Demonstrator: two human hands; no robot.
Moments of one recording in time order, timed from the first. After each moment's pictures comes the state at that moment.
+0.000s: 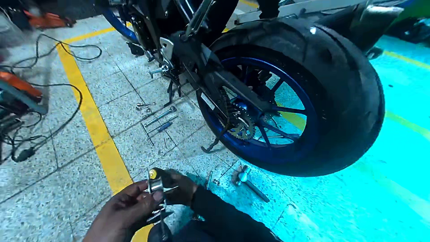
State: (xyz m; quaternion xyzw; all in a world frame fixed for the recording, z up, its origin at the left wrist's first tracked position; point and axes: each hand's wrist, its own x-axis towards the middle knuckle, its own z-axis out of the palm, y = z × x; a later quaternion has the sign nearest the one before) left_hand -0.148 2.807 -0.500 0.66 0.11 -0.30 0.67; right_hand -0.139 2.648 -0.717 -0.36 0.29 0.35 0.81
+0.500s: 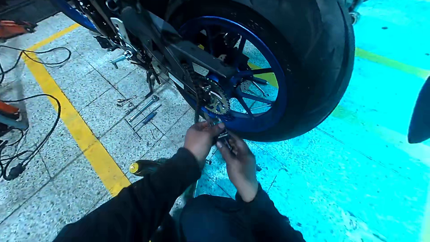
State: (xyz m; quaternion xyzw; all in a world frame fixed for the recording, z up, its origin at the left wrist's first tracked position) left_hand -0.128 2.570 -0.587 0.68 -0.01 -0.38 0.62; right_hand -0.247 2.496 -0.651 -0.73 0.28 -0.24 0.57
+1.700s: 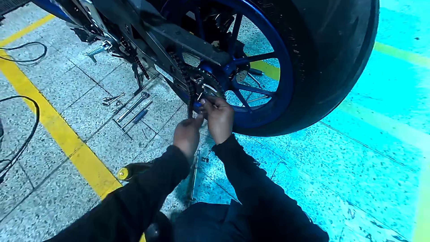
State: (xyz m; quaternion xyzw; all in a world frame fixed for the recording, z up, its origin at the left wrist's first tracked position) left_hand -0.100 2.568 -0.628 0.76 0.04 -0.34 0.56; right_hand -0.117 2.458 -0.667 -0.66 0.27 -0.31 0.63
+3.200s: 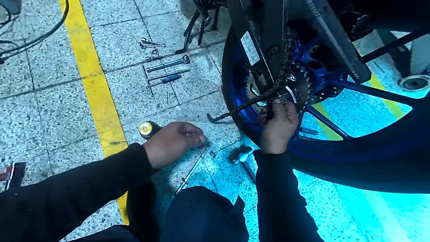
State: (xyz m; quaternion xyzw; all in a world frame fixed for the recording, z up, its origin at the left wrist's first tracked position) left_hand -0.091 2.738 -0.626 0.74 -0.04 -0.43 0.52; right_hand -0.106 2.455 -0.676 -0.71 0.24 -0.26 0.60
